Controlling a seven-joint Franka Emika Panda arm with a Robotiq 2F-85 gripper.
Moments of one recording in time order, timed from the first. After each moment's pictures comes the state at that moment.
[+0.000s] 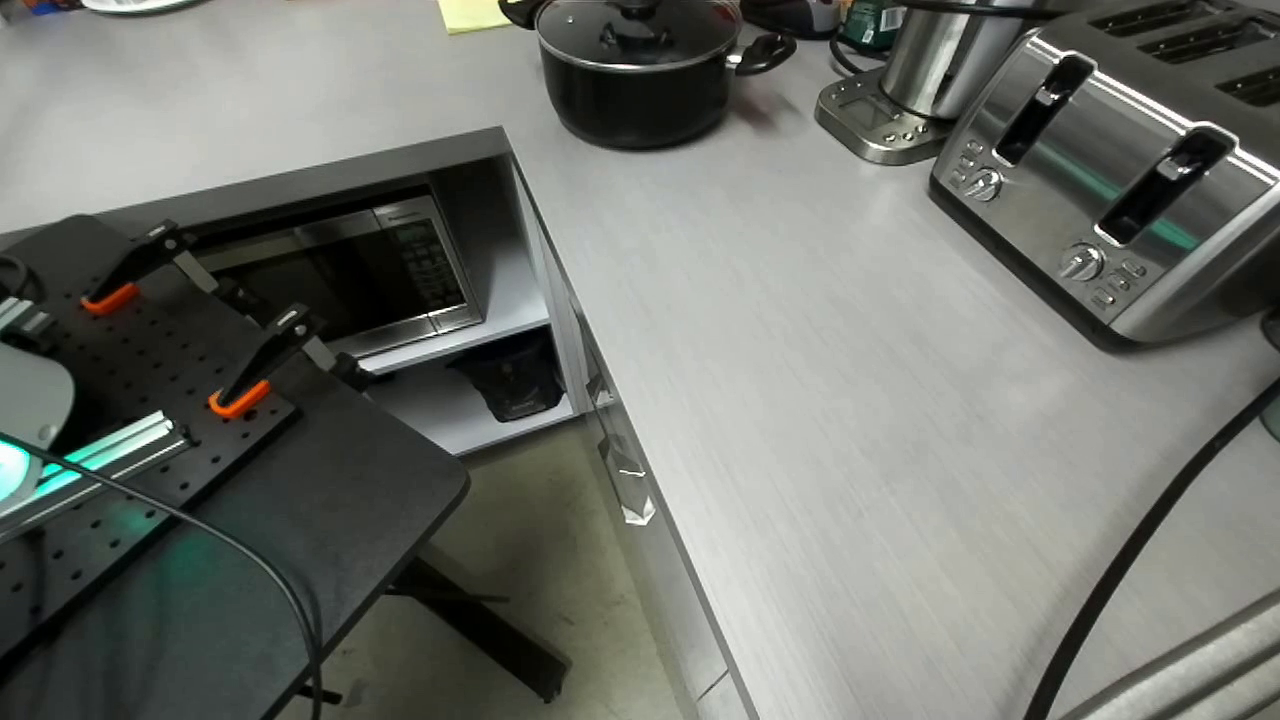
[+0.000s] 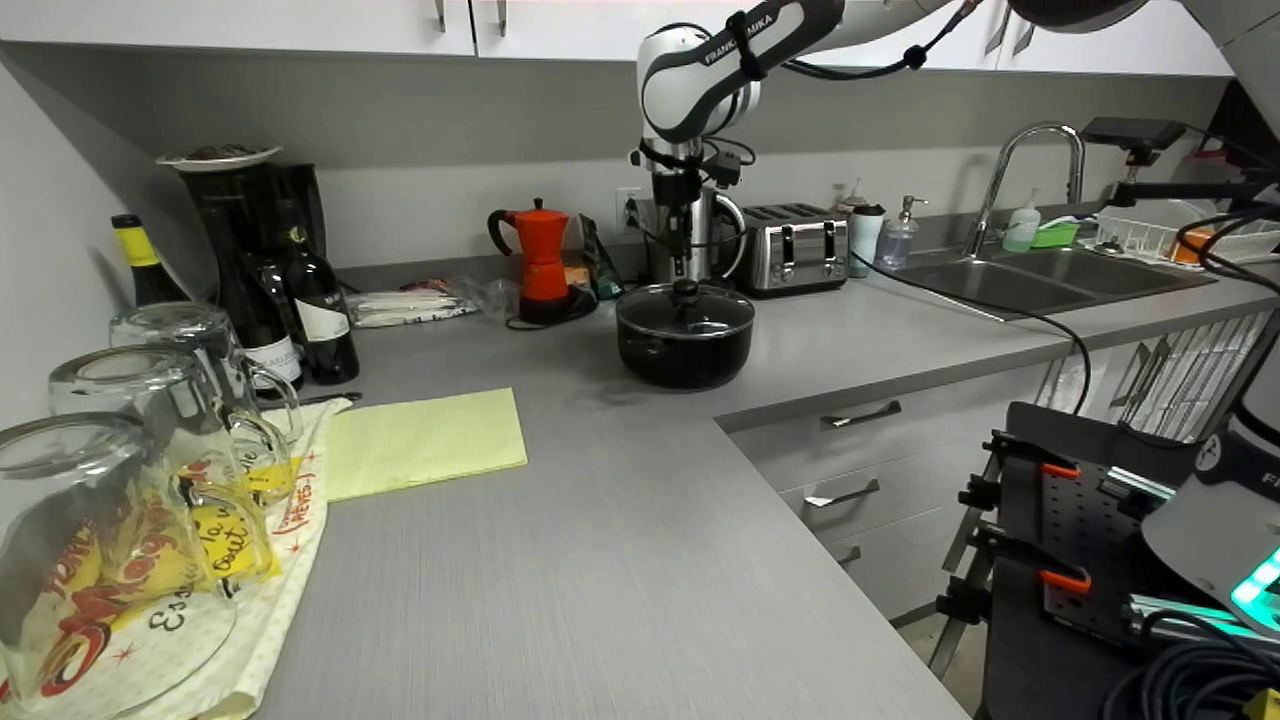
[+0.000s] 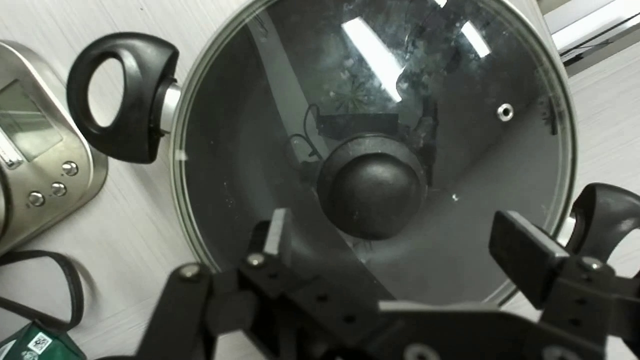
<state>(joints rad) -0.13 0.73 -0.05 -1.29 -0.10 1.98 -0.53</state>
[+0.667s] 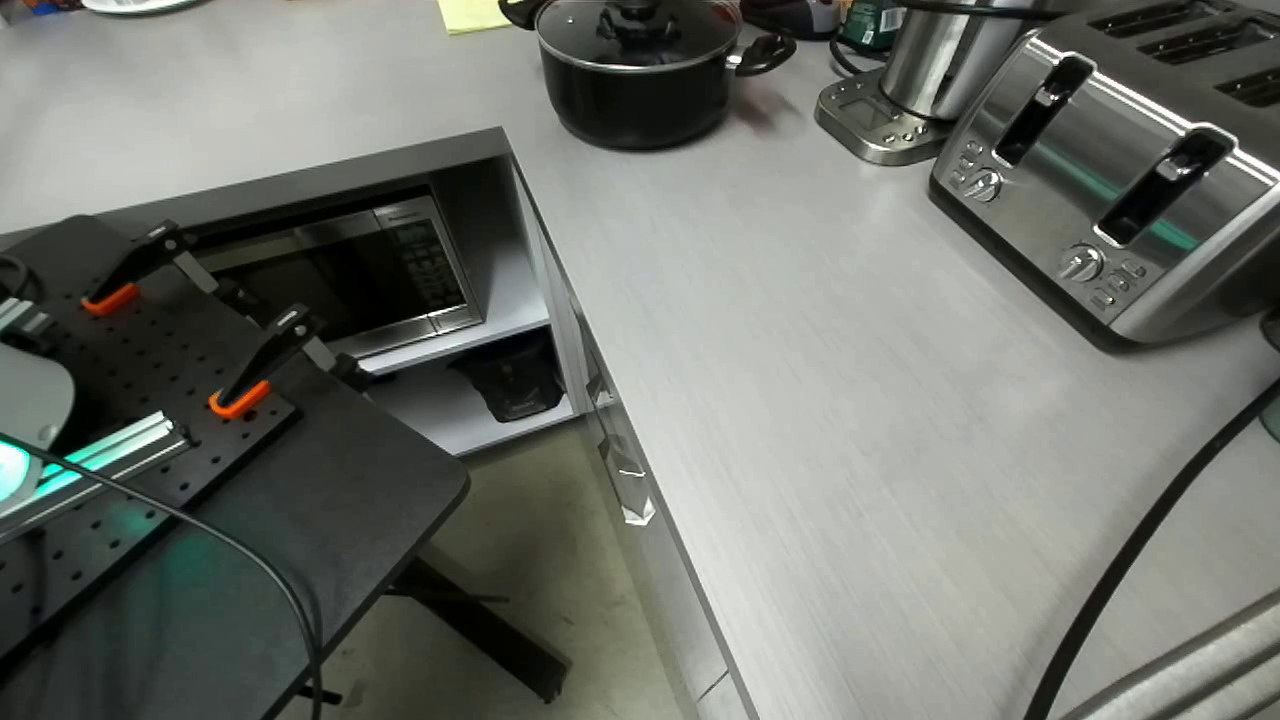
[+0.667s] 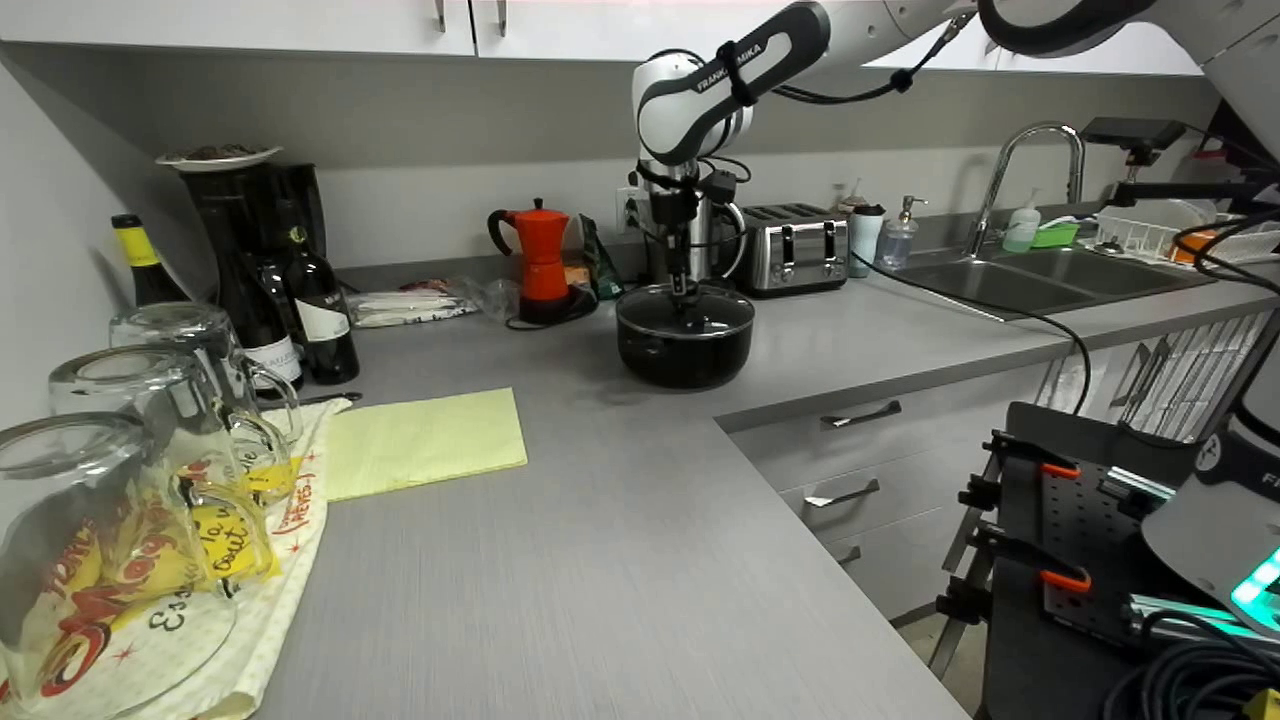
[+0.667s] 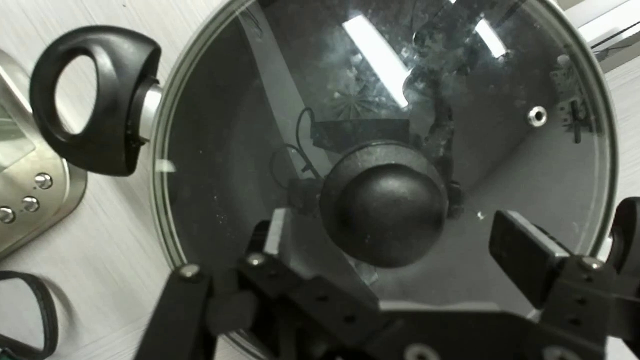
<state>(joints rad) -0.13 0.80 -0.05 -1.25 -0.11 1.98 -0.53</state>
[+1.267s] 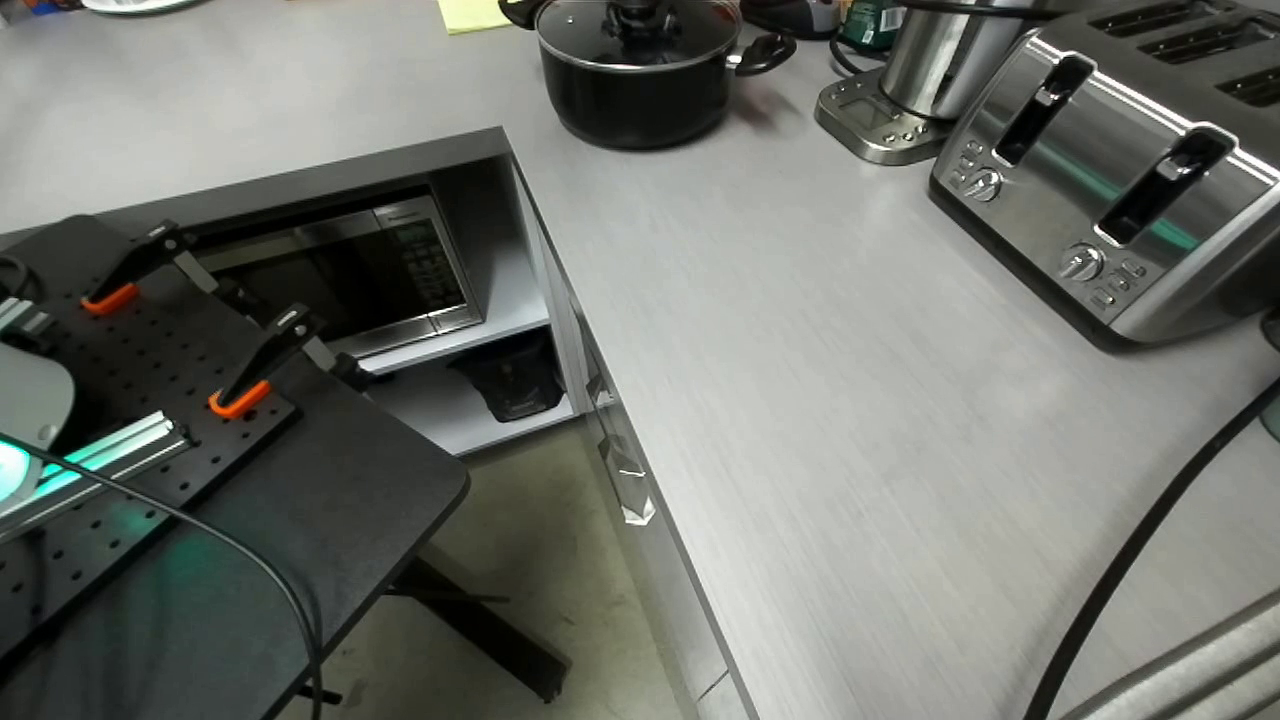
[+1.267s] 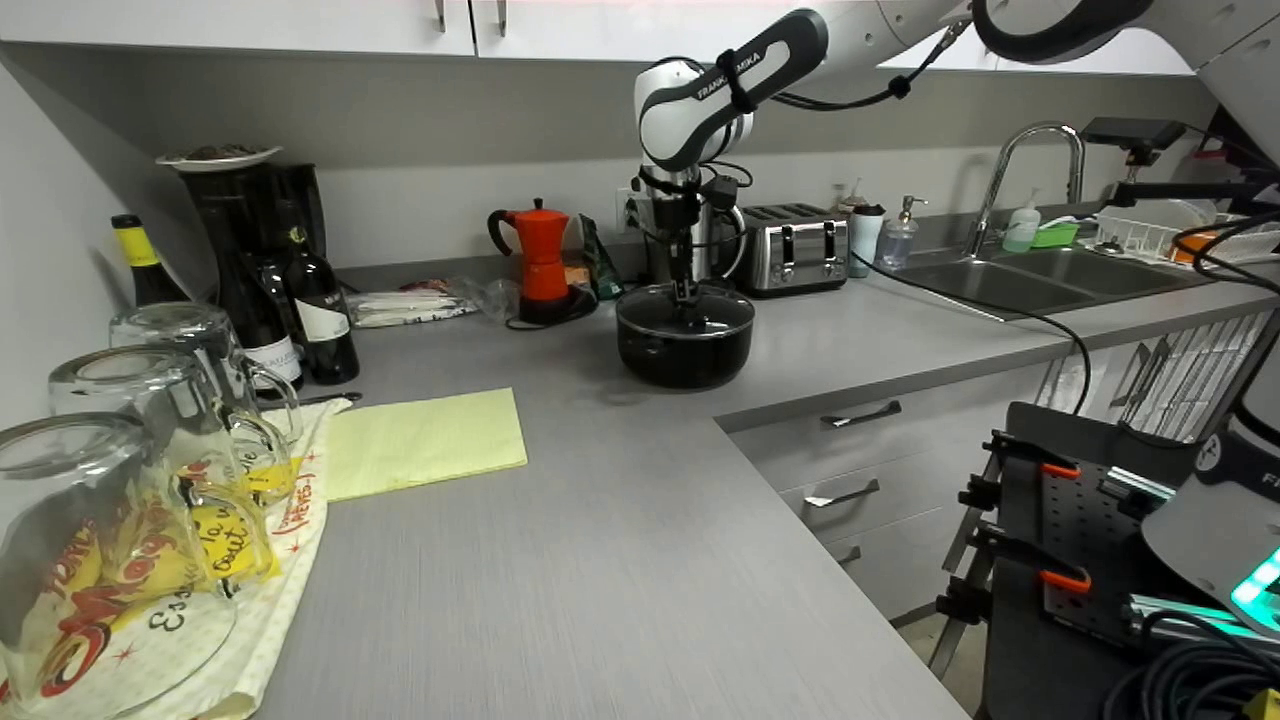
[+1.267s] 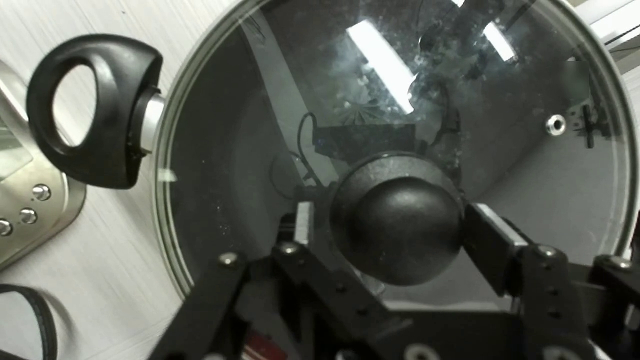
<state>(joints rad) -0.14 0.82 -0.05 -1.24 -0.11 1.97 -0.53</state>
